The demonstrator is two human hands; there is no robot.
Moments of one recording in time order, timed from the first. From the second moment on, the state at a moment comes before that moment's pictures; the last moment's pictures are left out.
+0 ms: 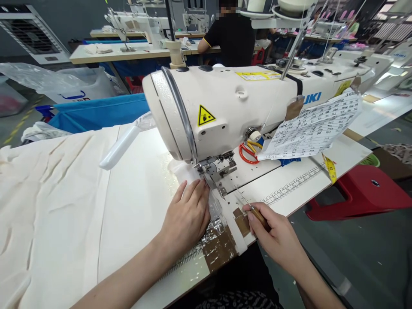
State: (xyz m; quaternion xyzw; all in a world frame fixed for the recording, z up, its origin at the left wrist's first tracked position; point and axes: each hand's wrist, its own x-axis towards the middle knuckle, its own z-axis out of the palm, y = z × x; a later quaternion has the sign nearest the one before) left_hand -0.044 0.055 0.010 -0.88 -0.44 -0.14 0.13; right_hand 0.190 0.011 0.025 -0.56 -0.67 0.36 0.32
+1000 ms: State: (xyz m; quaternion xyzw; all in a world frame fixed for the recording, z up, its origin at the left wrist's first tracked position) left_hand -0.043 0.055 0.010 -0.87 -0.46 -0.13 0.13; right_hand 0.183 0.002 0.027 -0.59 -0.63 0.36 0.37
